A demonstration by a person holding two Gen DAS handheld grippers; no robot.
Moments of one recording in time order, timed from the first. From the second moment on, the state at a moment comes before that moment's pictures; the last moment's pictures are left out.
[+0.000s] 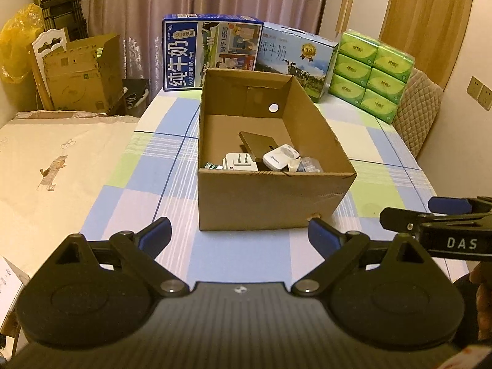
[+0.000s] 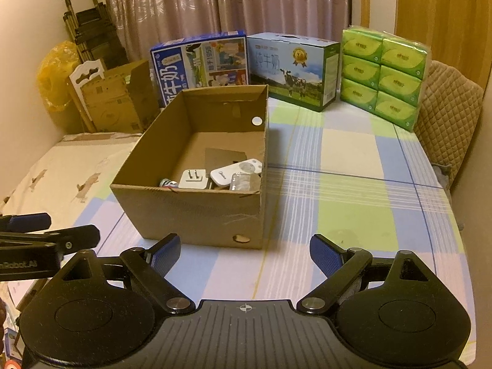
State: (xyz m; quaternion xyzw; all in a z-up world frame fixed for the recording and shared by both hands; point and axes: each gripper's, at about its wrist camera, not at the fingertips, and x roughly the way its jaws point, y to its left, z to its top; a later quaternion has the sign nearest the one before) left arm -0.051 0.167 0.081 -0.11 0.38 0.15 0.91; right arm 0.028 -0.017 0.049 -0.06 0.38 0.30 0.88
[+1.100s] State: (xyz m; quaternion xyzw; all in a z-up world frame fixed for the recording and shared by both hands) left arm -0.045 0.163 0.075 -0.10 0.38 0.16 0.90; right arm 0.028 -0.021 0.047 -0.06 0.38 0.30 0.88
